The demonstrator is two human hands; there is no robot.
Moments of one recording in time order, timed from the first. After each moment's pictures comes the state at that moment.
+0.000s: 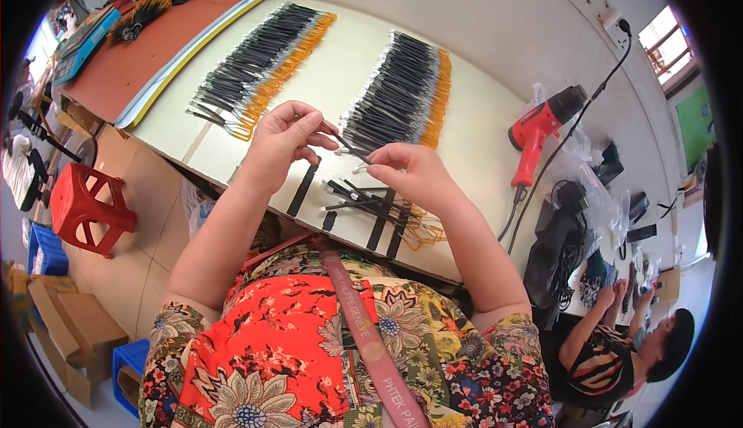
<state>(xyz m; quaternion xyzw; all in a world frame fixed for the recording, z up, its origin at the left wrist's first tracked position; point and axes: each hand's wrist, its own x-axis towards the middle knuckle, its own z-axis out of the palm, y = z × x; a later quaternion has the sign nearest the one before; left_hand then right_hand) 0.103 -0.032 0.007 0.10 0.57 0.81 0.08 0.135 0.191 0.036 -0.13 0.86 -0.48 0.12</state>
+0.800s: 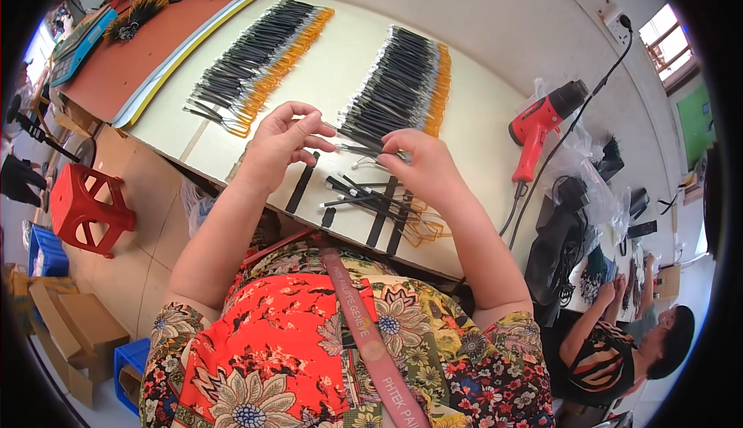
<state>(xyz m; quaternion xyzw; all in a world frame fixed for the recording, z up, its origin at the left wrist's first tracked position) 0.105 -0.032 0.004 0.07 0.60 0.79 0.10 0.128 0.203 0.018 -0.22 0.89 -0.38 -0.10</state>
